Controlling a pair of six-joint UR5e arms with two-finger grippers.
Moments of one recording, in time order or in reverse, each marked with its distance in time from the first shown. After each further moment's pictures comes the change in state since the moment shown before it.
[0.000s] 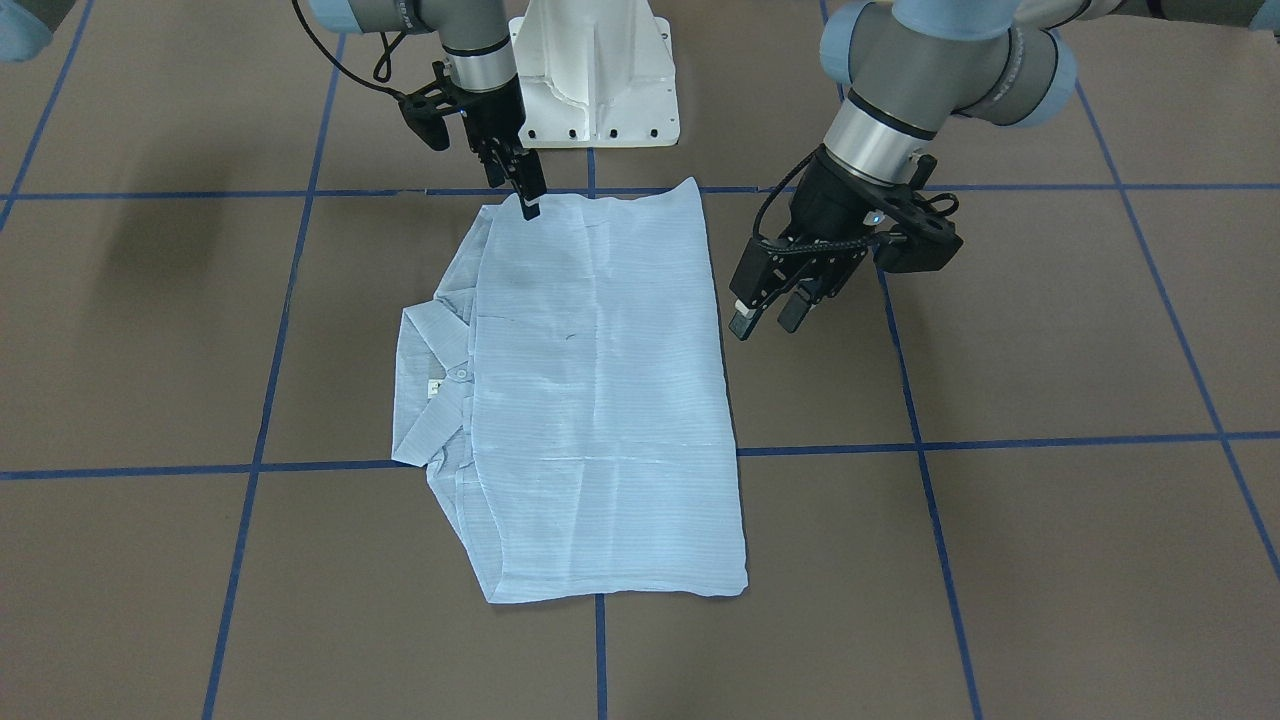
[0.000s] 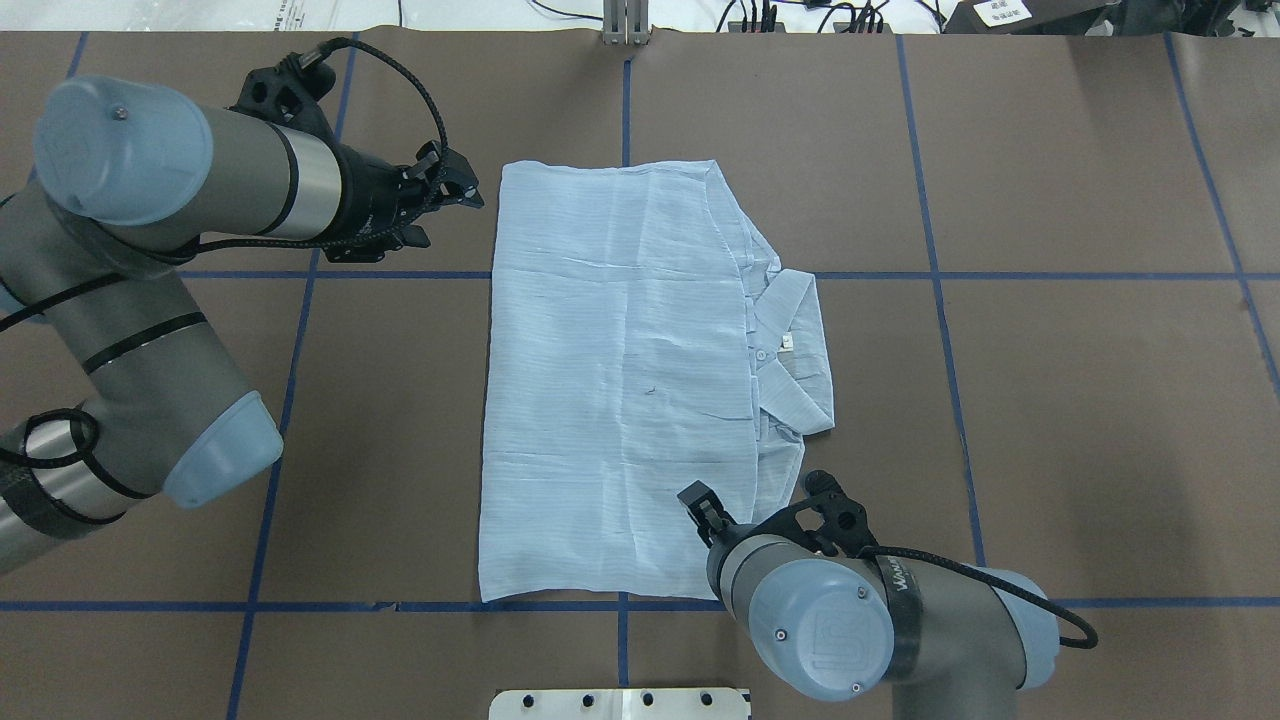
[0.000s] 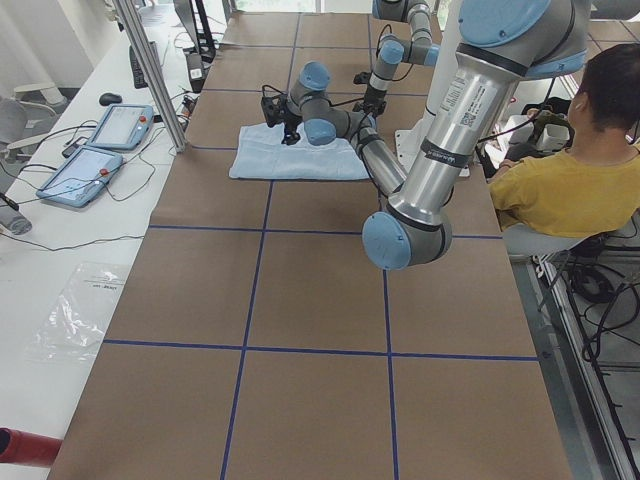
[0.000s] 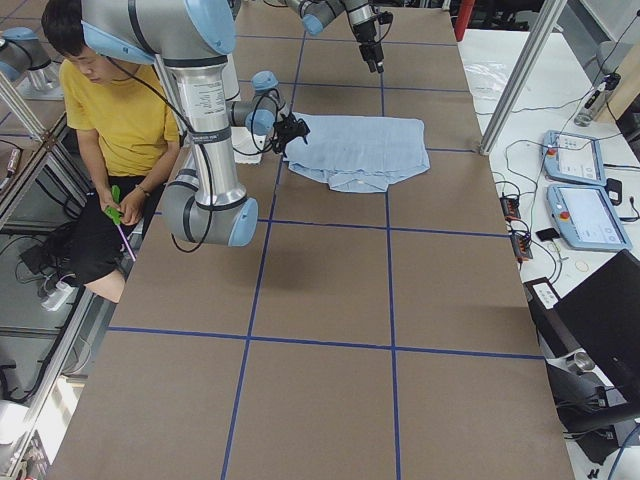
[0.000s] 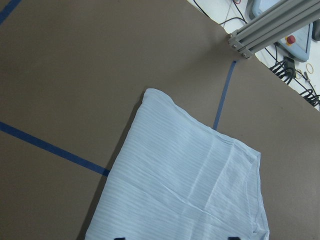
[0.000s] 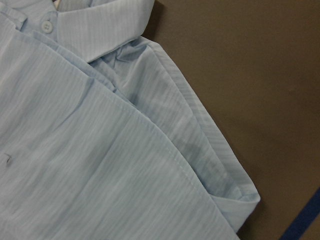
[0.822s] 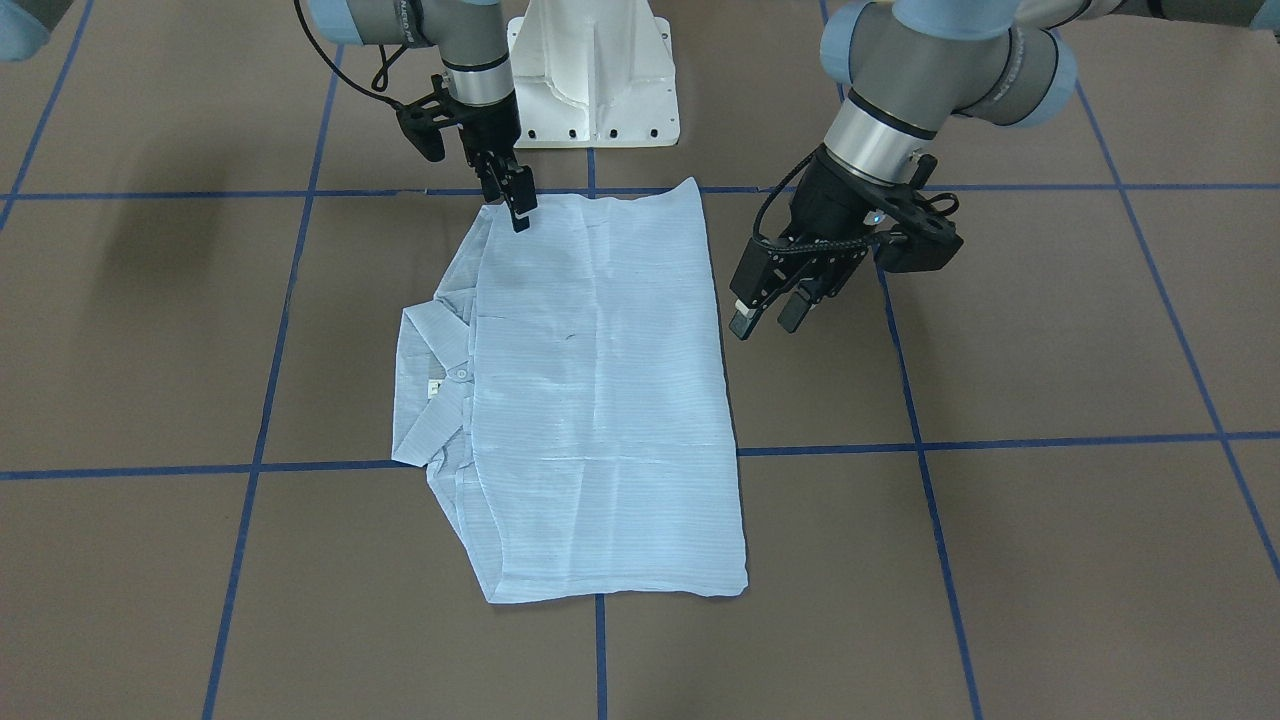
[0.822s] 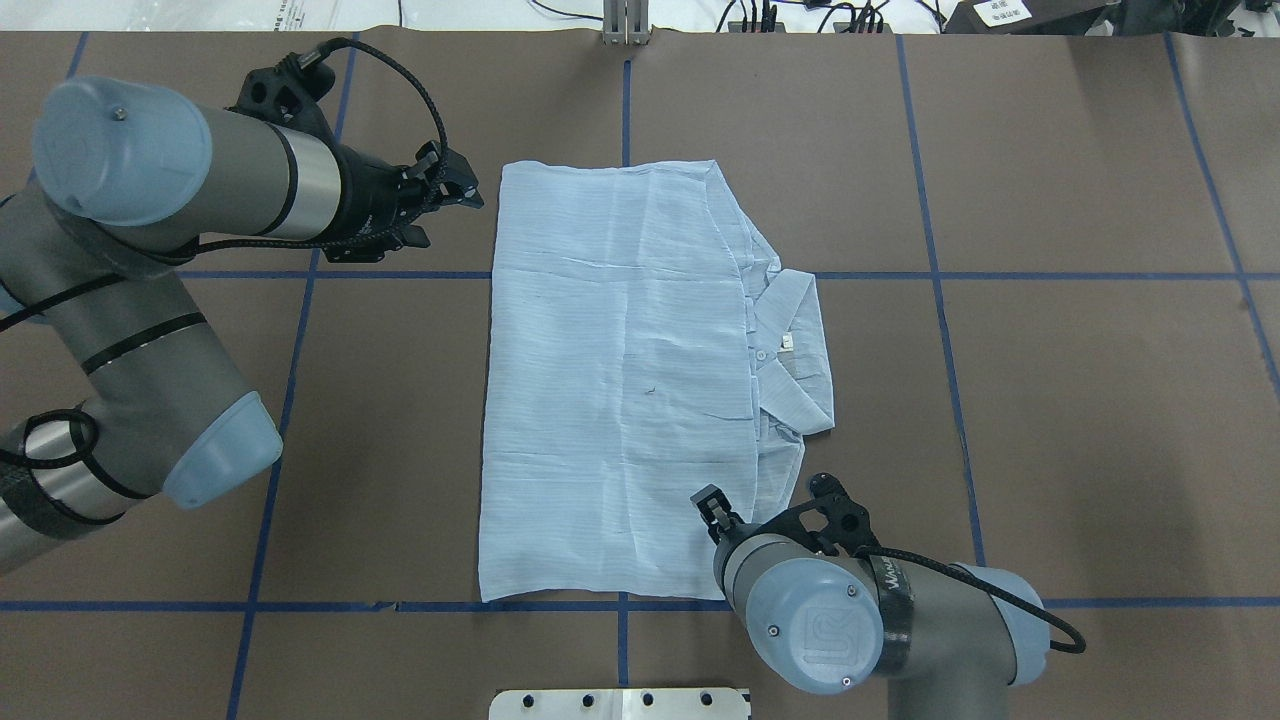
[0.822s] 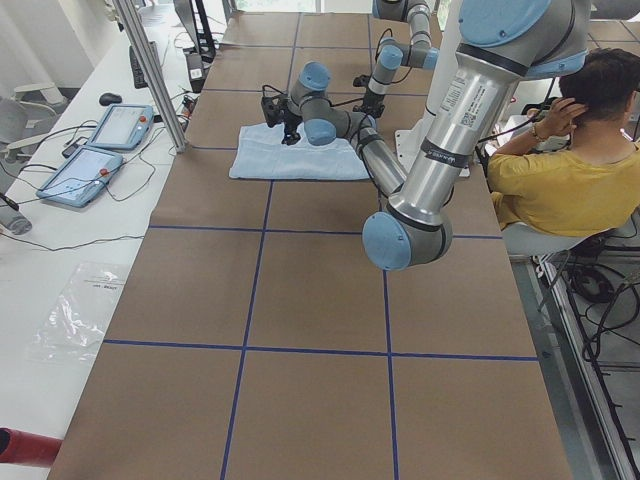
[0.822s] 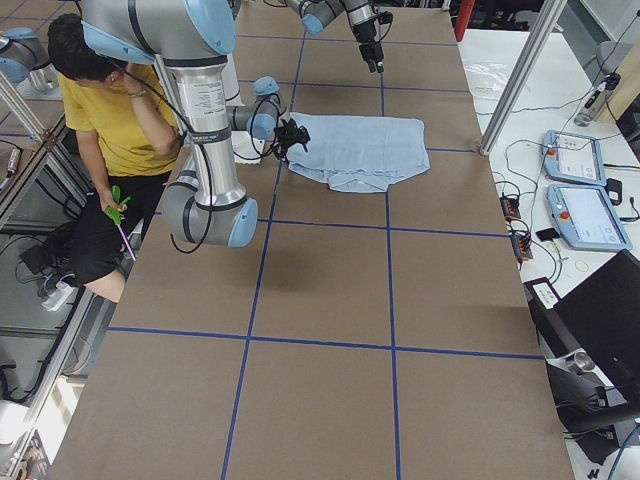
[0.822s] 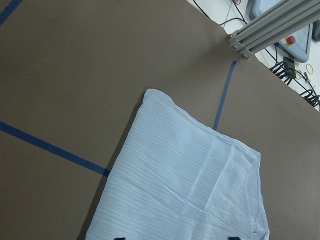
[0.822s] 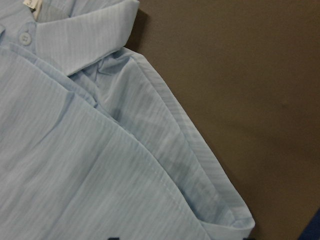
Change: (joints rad) left arm 0.000 0.001 -0.001 -0.002 0.000 0.000; right arm 0.002 -0.006 -0.031 -0.009 -0.003 0.021
